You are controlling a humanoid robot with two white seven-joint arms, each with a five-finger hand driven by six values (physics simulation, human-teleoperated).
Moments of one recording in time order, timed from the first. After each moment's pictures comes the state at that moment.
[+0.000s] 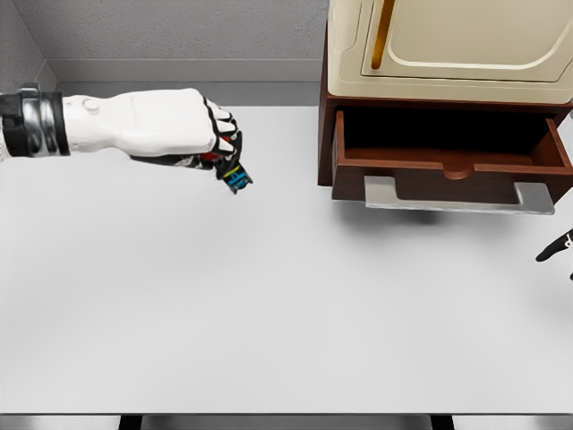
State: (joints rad) left arm -0.91 0.79 -0.70 -1.70 -0.22 -0.61 -0.61; right arm 0.50 -1.03 -0.47 -1.76 -0.07 -0.61 0.61
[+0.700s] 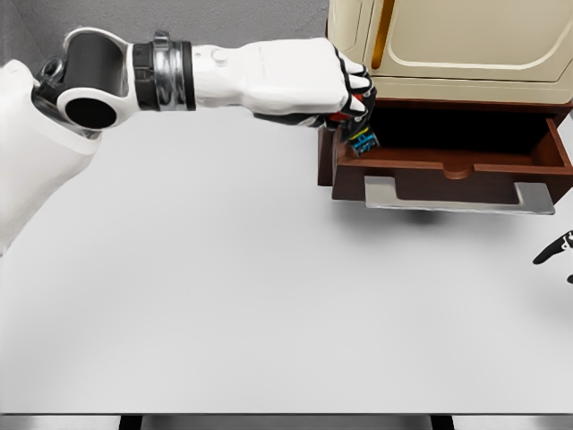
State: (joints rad) left arm -1.04 0.38 -0.71 -1.53 -0.34 -0.62 -0.61; right arm 0.50 -1.03 -0.46 -1.76 -0.07 -0.61 0.61
